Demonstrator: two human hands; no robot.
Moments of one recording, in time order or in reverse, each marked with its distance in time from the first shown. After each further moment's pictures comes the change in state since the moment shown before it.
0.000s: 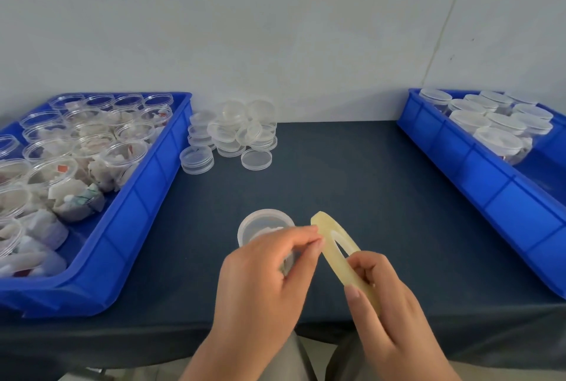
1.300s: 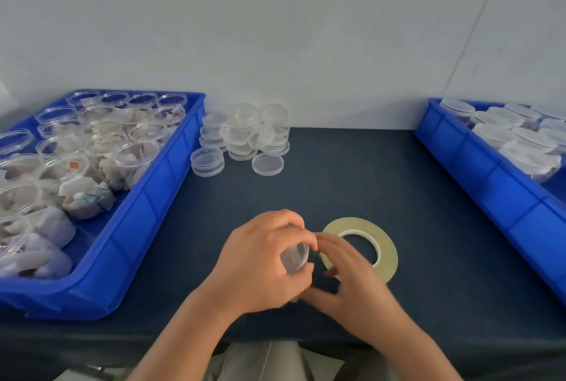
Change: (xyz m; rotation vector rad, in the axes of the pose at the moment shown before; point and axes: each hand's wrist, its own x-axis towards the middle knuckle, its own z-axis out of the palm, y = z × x) left_hand 0.044 -0.083 0.007 0.298 -0.346 0.166; right_hand 0.096 -0.008 0.107 -0.207 -0.256 -0.272
